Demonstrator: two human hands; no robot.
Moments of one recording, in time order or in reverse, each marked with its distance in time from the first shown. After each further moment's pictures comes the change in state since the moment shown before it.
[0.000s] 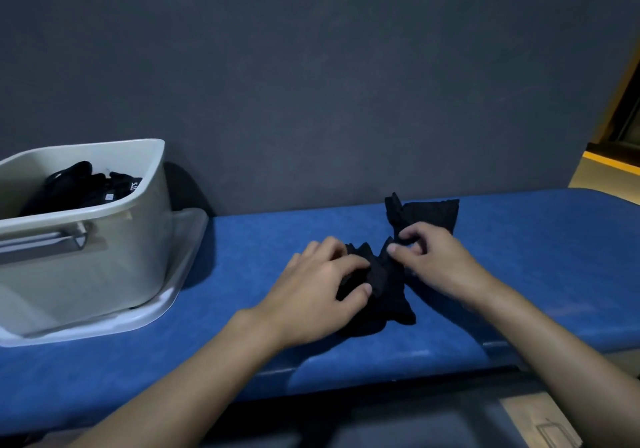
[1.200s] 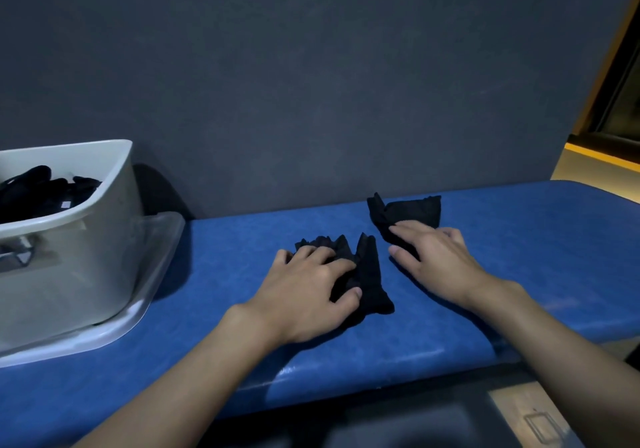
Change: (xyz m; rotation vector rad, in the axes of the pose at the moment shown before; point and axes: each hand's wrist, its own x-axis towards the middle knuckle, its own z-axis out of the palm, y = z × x) left_hand 0.022 0.000 0.013 0.252 -0.086 -0.005; right_hand 0.021 0.043 -0.011 -0.547 0.010 -0.239
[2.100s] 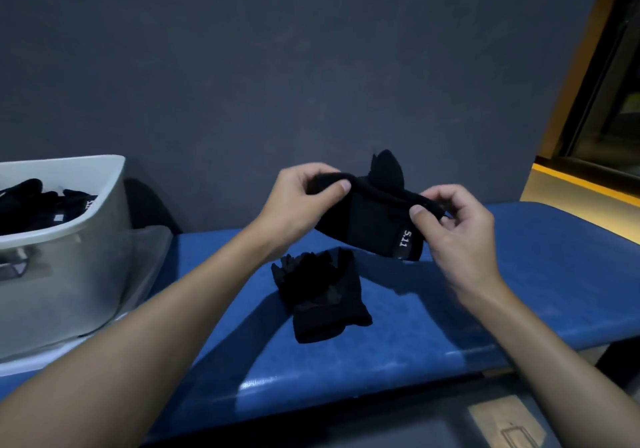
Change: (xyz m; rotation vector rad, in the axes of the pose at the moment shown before) left_hand 0.060 0.009 -0.079 -1.149 0.474 0.008; right_hand -0.027 -0.045 -0.070 1.158 0.617 -0.003
